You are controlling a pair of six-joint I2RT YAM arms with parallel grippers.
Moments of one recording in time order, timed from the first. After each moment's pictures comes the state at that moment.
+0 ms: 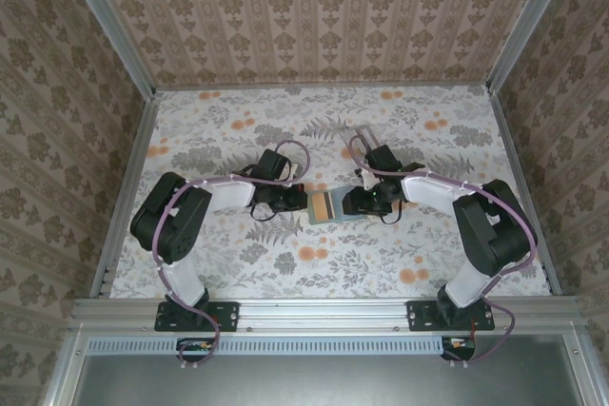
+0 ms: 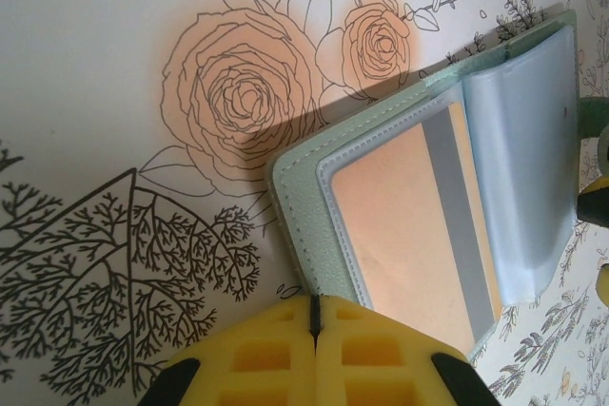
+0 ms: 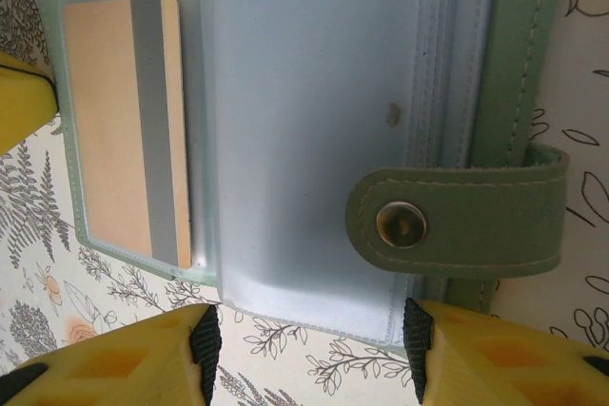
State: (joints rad) left arm -0.61 1.78 0.90 -0.14 0.46 -0.53; right arm 0.42 1.66 0.91 -0.47 -0.37 0.39
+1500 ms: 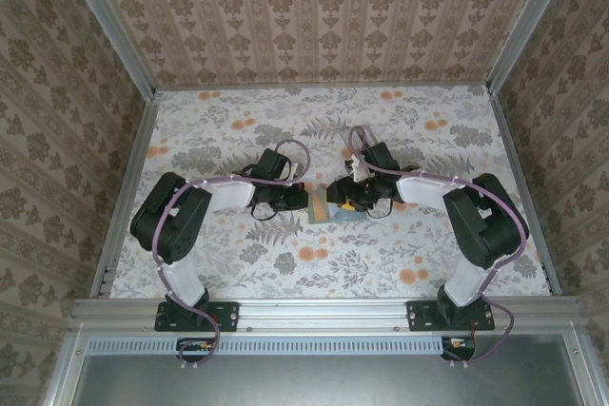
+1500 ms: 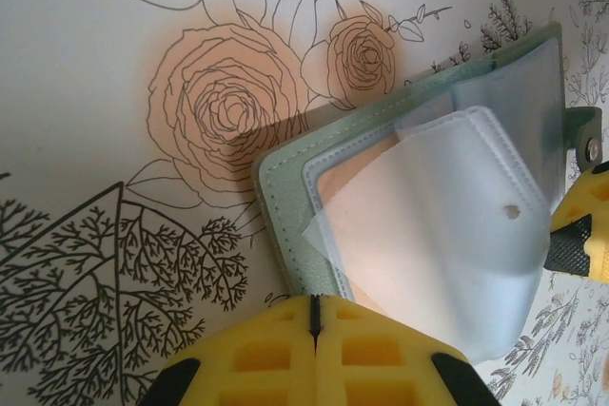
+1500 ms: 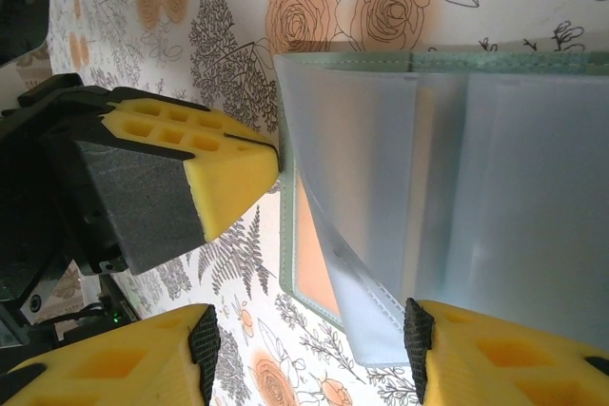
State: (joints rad) left arm -0.61 1.78 0.90 -0.12 0.47 -0.53; right arm 0.43 1.72 0.89 -0.16 -0.65 0.62
